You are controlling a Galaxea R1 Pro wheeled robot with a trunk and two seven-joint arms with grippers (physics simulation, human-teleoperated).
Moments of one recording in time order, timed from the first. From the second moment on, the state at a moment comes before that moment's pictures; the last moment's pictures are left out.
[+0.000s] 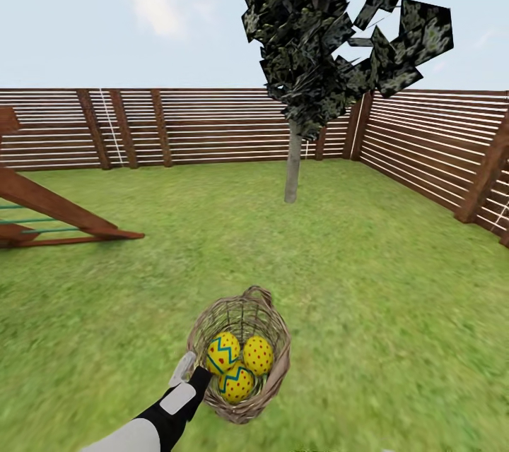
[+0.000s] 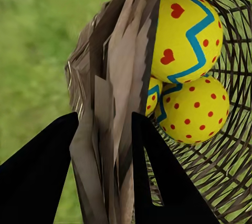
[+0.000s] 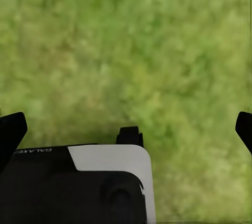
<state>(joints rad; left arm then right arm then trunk) -0.63 -0.15 0.04 -0.16 1.04 -0.08 0.16 -0.47 -0.13 -0.15 0.03 0.06 0.08 0.16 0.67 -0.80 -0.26</state>
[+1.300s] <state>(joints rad) -0.62 -0.15 0.04 -0.16 1.04 -0.08 0.16 -0.44 -0.13 -0.15 0.04 0.06 0.07 0.09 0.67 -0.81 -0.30</state>
